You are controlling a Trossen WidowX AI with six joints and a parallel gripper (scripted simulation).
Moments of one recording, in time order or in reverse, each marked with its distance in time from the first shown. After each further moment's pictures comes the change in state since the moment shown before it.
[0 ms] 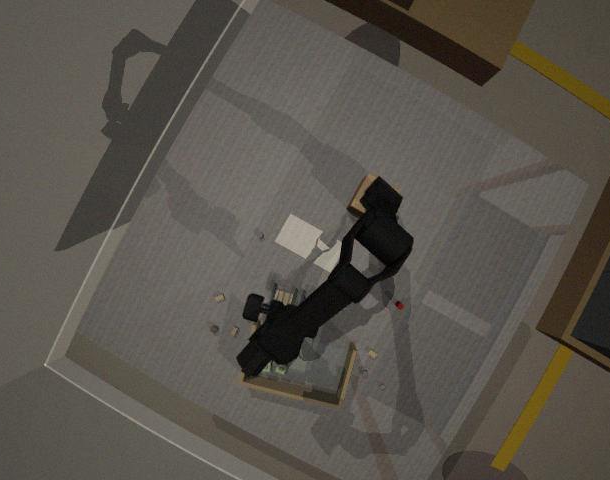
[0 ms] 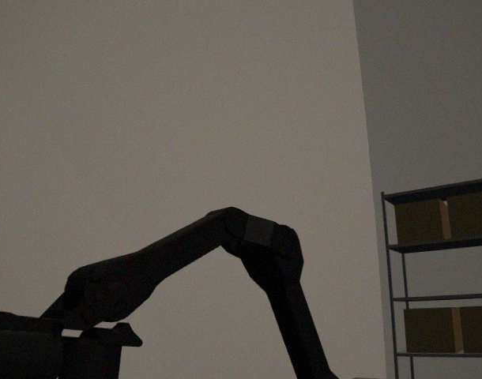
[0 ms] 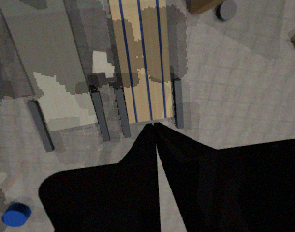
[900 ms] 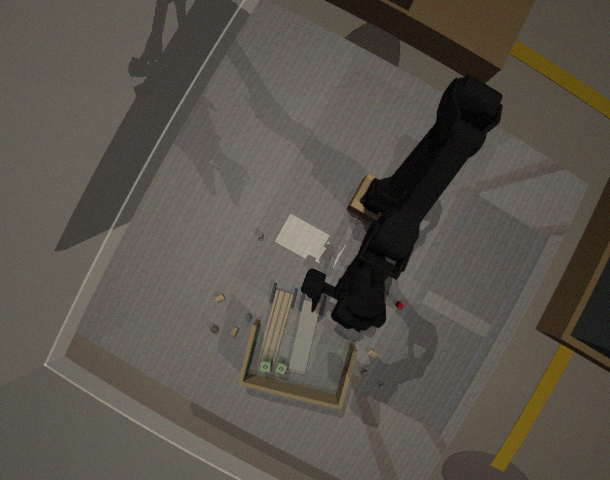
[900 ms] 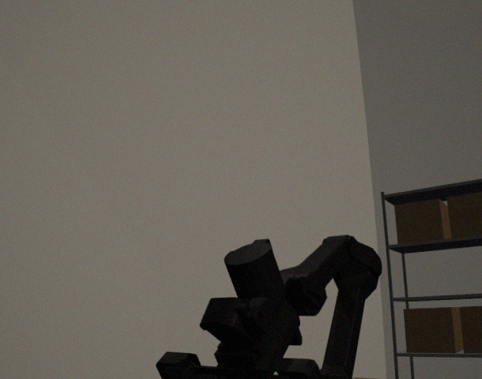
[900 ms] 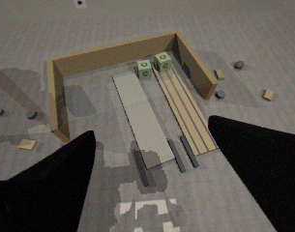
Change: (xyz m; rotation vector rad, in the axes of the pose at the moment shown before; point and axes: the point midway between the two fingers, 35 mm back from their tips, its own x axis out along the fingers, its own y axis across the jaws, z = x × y) arm -0.102 0.109 -0.057 0.161 -0.859 -0.042
